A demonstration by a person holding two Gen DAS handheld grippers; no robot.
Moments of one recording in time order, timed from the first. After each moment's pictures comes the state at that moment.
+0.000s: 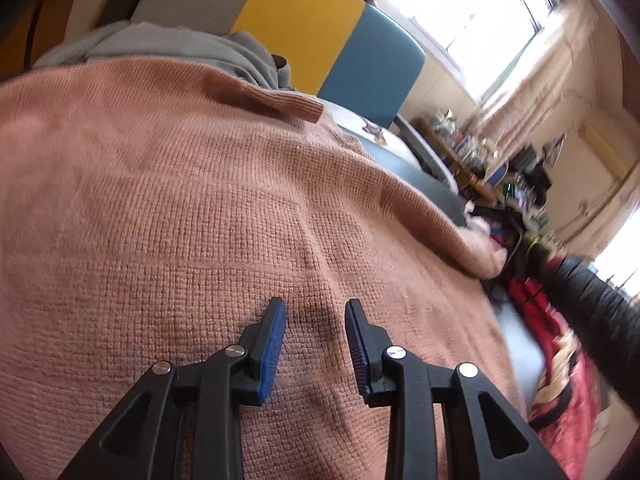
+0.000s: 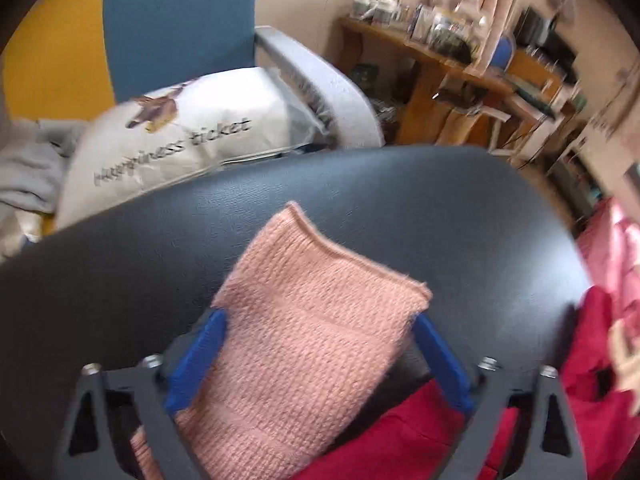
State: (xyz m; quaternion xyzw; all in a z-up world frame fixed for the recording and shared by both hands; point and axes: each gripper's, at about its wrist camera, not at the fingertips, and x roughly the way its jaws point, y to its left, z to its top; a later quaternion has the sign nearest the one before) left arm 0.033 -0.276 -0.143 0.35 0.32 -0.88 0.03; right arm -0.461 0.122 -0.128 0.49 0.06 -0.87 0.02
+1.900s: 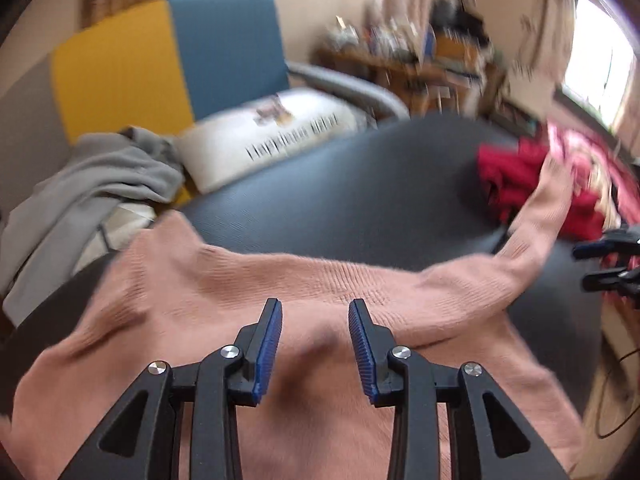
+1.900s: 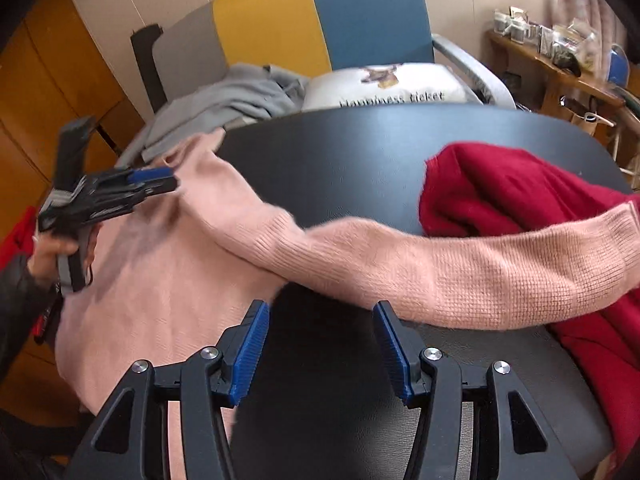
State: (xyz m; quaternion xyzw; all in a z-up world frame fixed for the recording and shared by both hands) left arm -0.181 -0.181 -0.094 0.46 -0.03 -0.88 -0.08; right arm -0.155 0.102 -0.068 0.49 0.04 -0.81 0.31
